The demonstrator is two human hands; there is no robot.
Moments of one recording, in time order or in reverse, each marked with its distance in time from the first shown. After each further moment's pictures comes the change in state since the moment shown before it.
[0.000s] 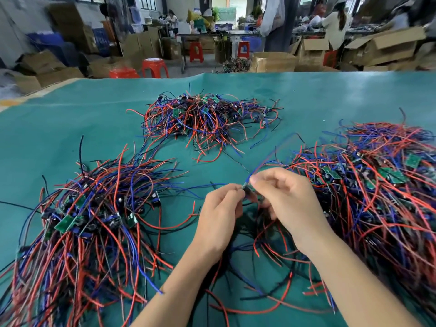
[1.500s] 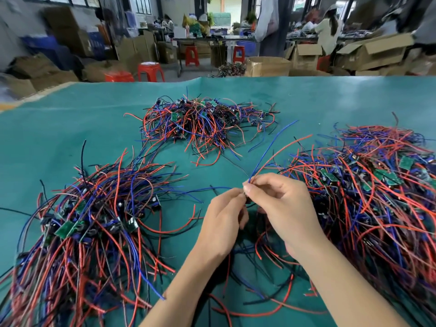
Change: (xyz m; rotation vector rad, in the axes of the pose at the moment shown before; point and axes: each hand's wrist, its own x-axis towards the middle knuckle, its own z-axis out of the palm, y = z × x) left_hand 0.000 -0.002 -0.002 0.099 -0.106 0.114; right_hand -0.005 0.003 0.012 0.023 0.047 -0.061
